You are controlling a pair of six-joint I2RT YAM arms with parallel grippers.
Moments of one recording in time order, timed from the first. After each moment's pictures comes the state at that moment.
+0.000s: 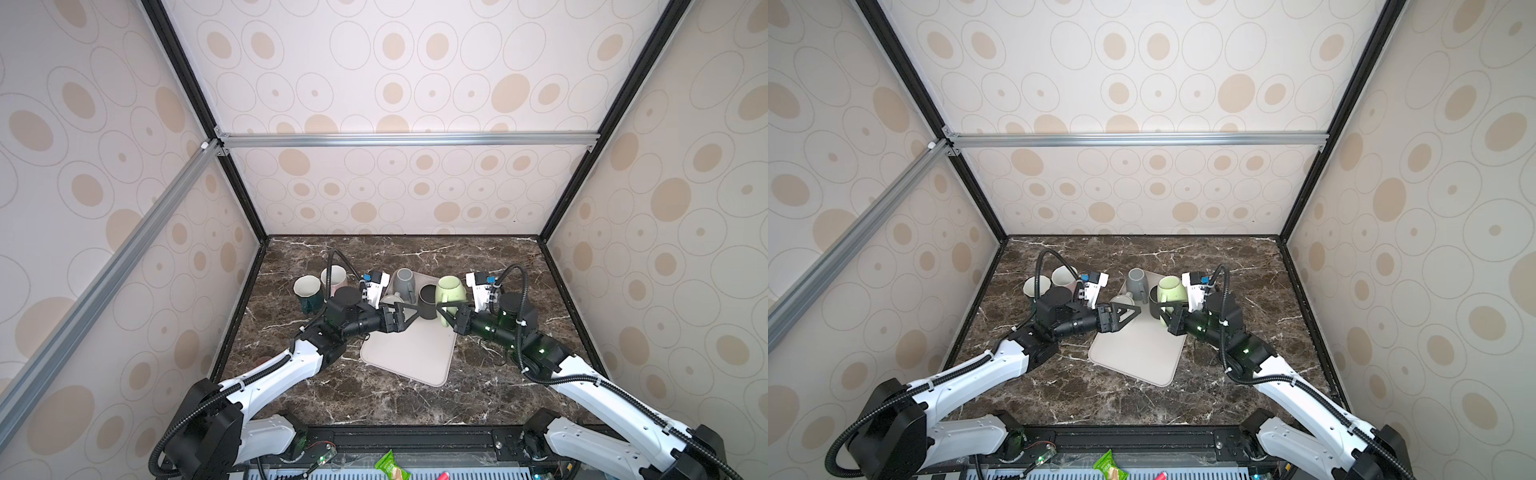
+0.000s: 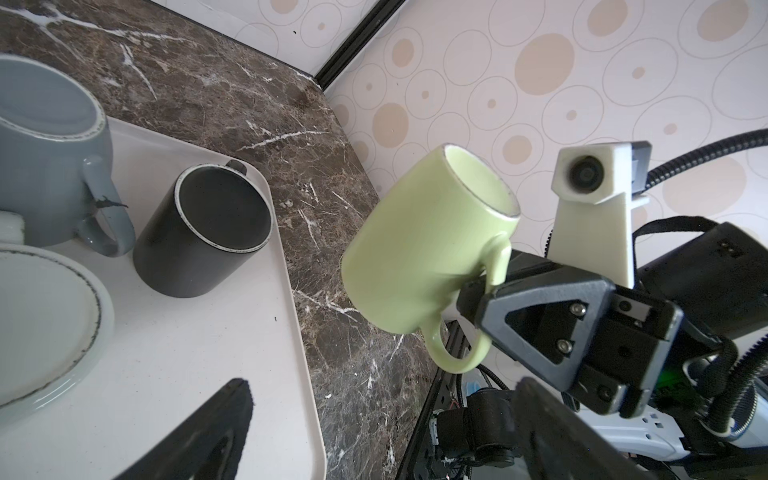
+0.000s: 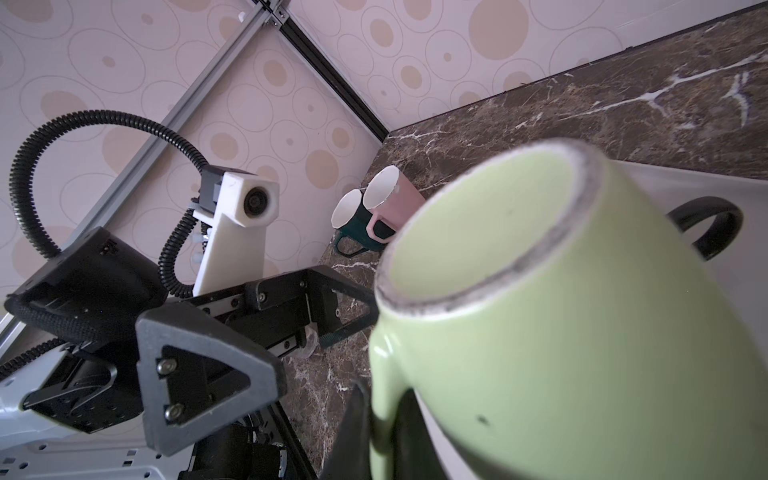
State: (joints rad) left arm -0.63 1.22 0.69 0.28 0.52 -0.78; right arm 0.60 0.95 0.69 -0.01 -0.30 0.67
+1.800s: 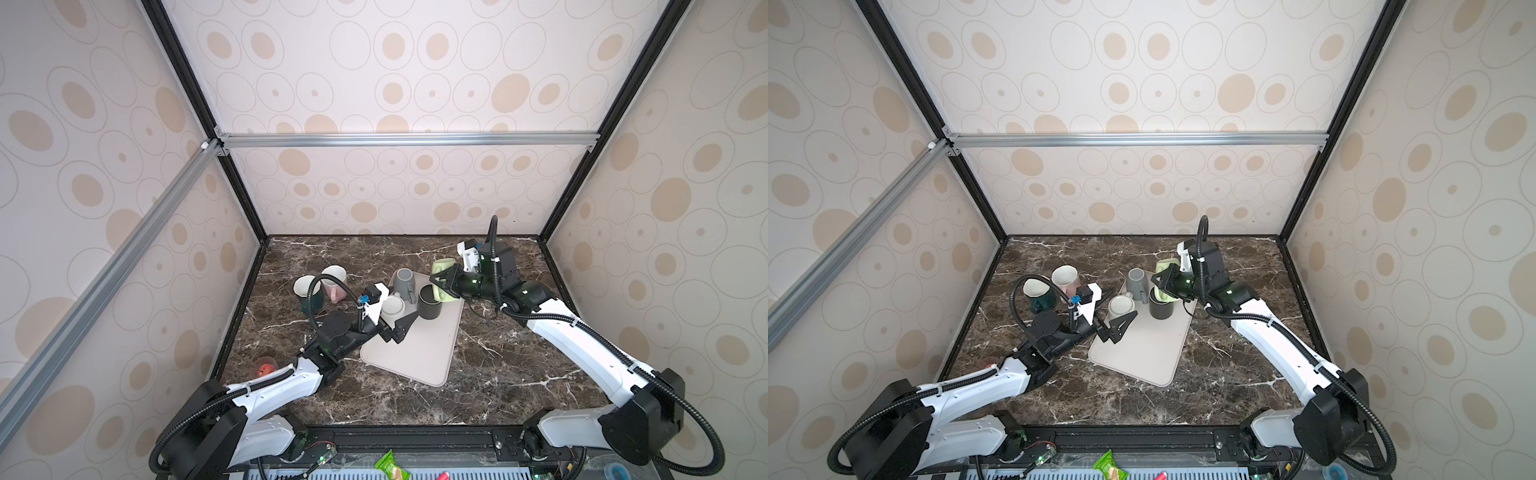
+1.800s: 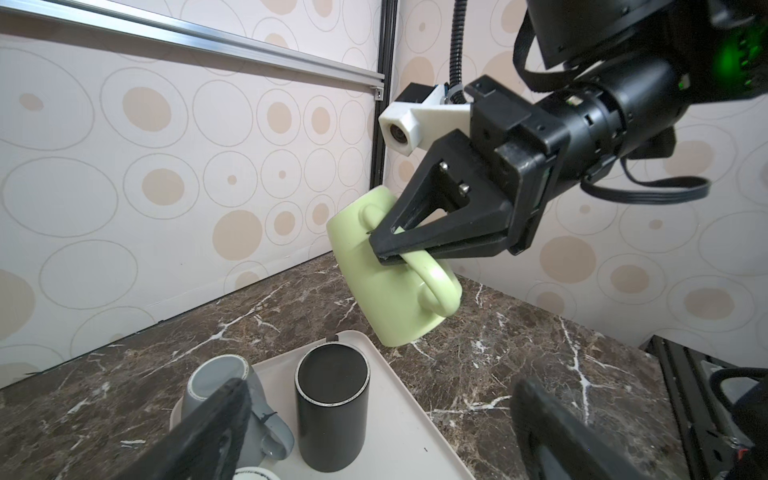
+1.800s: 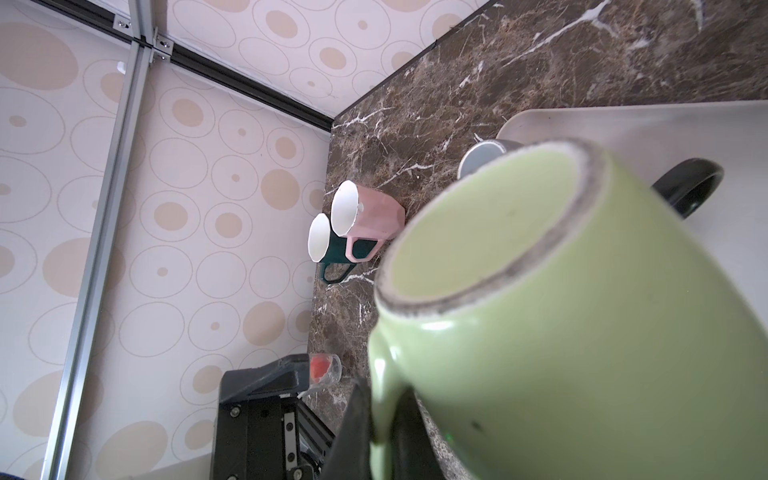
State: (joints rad) left arm -0.72 1.23 0.48 0.81 0.19 -0.08; right arm 0.49 1.34 1.21 -0.40 -0.36 0.88
